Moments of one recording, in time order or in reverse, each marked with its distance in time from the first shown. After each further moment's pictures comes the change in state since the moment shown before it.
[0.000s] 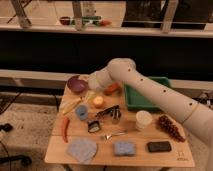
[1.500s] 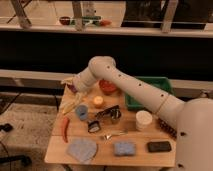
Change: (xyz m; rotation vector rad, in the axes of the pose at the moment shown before) arm -0.019 -0.006 0.061 -0.126 -0.020 -0.378
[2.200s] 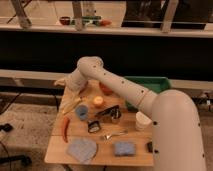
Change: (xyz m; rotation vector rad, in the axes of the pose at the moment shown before) arm 0.024 -0.024 0.065 -0.045 -0.002 -0.119
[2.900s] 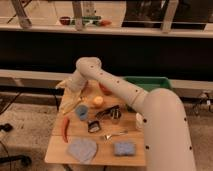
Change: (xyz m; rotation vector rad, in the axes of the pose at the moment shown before) arm 0.021 0.014 0.020 -0.098 -0.002 -0.162
